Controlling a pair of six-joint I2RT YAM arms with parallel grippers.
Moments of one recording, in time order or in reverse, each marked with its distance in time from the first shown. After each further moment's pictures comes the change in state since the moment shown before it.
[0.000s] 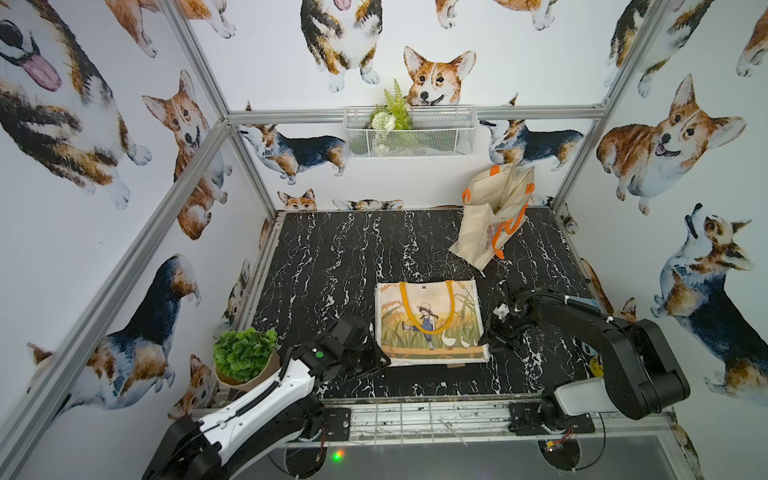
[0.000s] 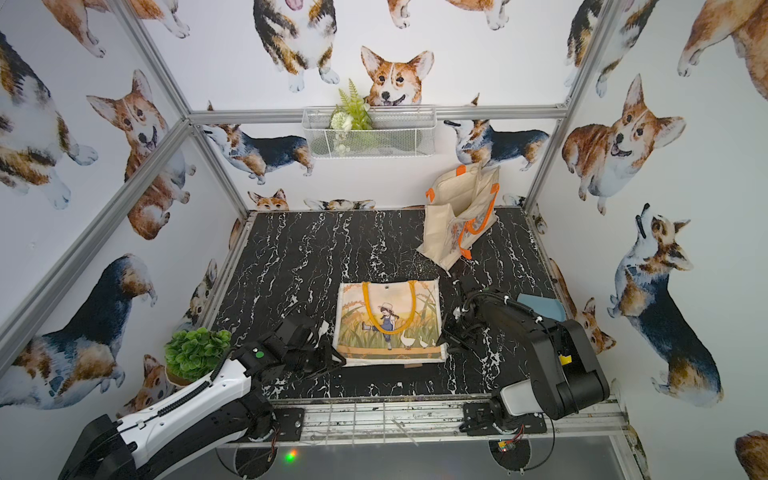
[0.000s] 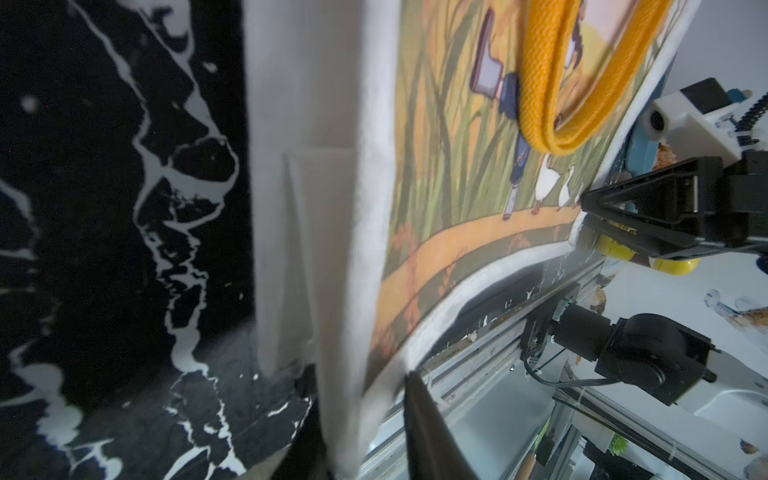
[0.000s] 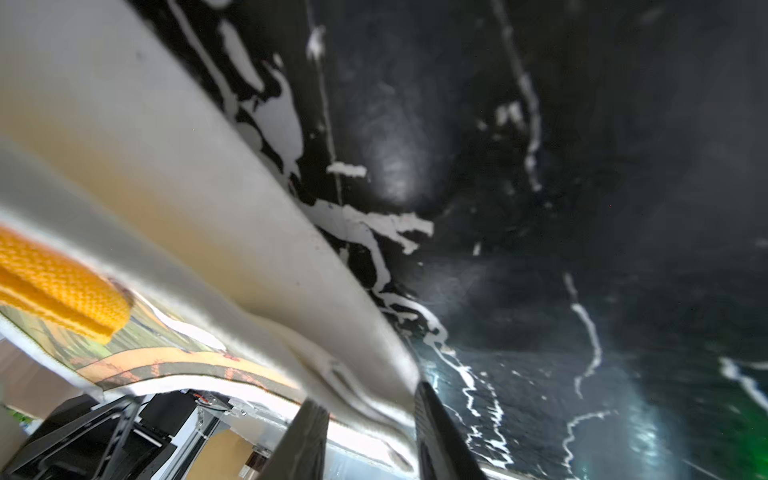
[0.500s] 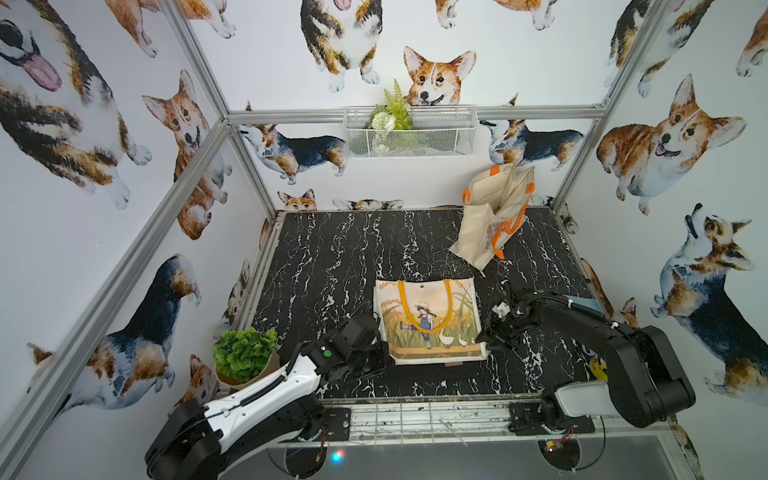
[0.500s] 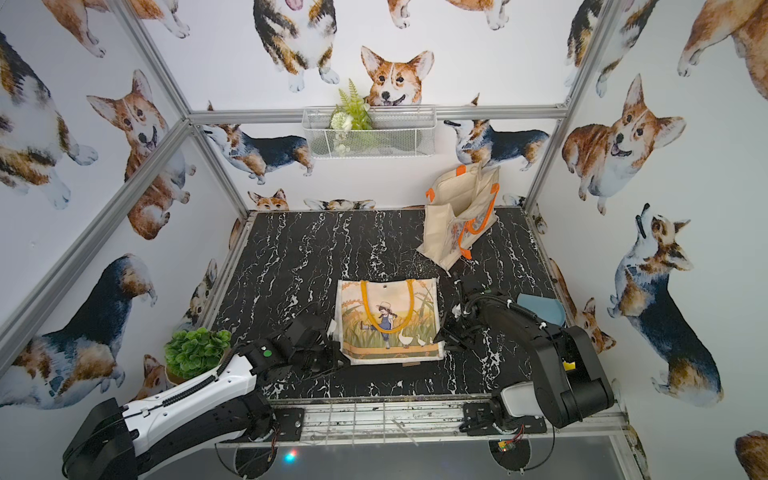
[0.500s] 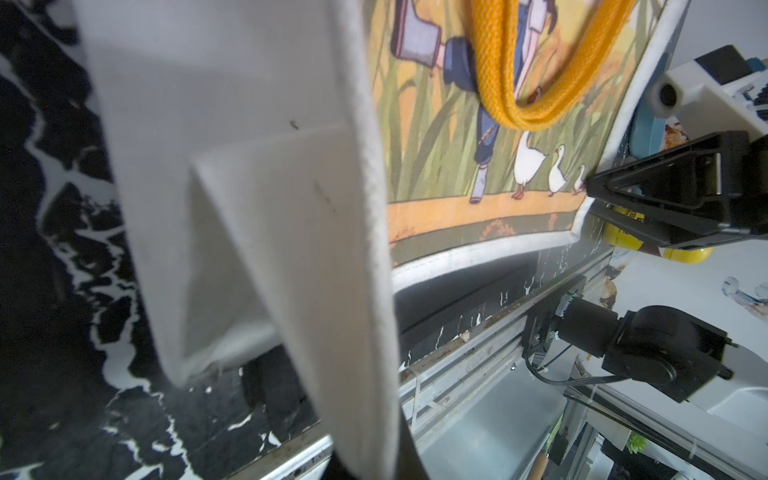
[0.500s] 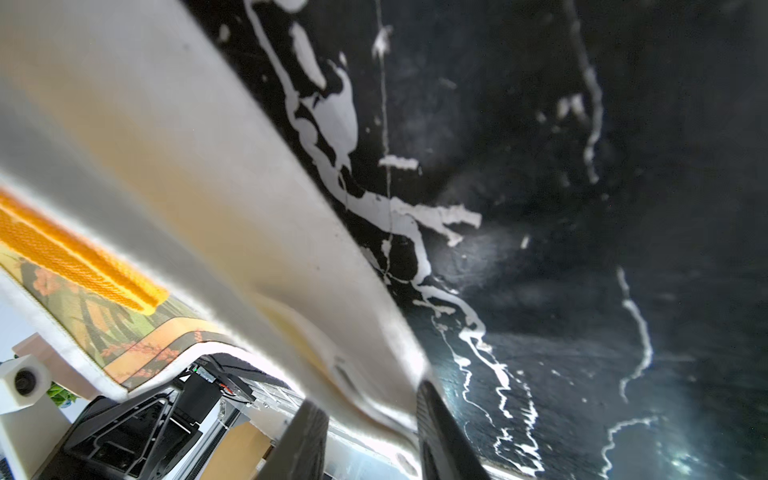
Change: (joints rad) left arm -0.102 0.062 0.040 0.042 -0.060 -0.042; right arm 0.001 -0.039 -0.017 0.040 -0.036 0.041
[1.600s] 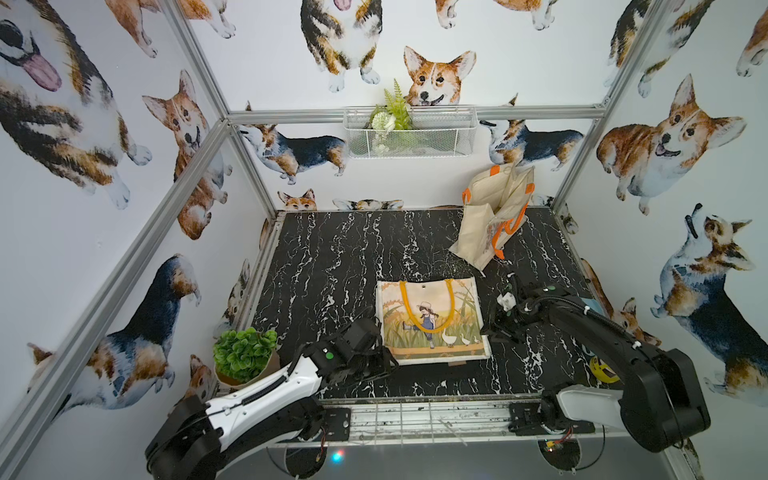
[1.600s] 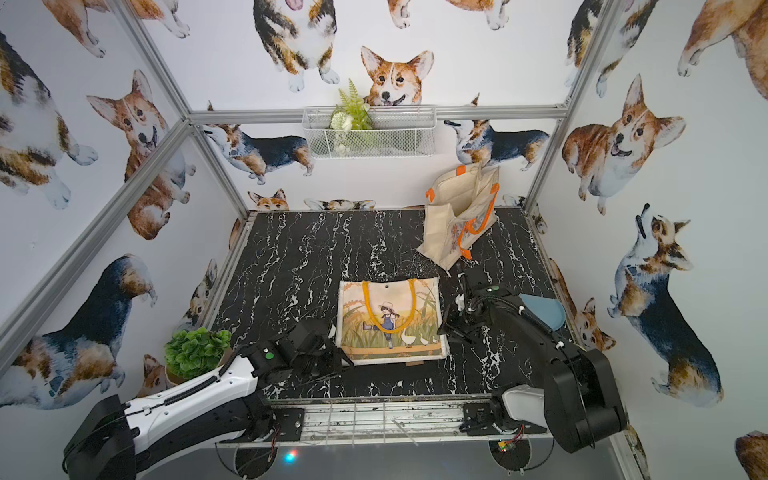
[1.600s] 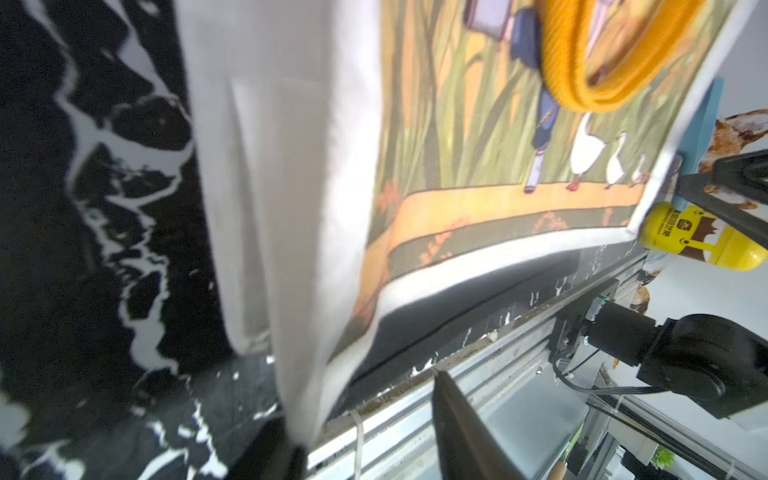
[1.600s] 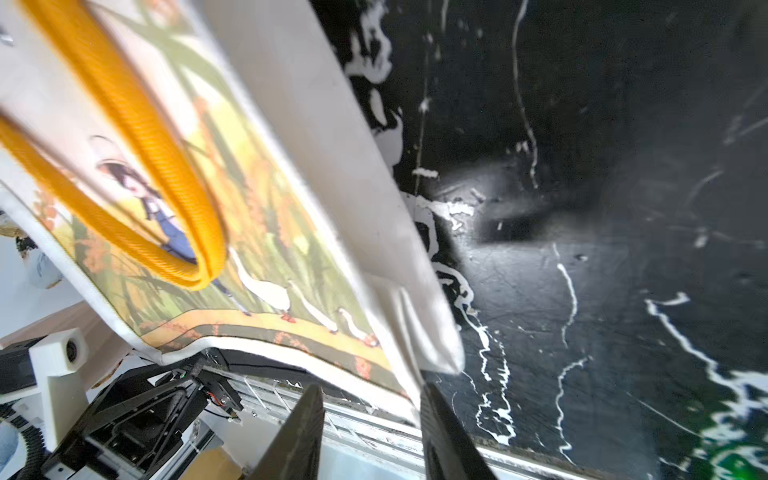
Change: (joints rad) left arm -0.027 -0.037 0.017 -0.089 -0.058 -0.005; right arm 0.002 -0.143 0.111 -0.146 0.117 -0.069
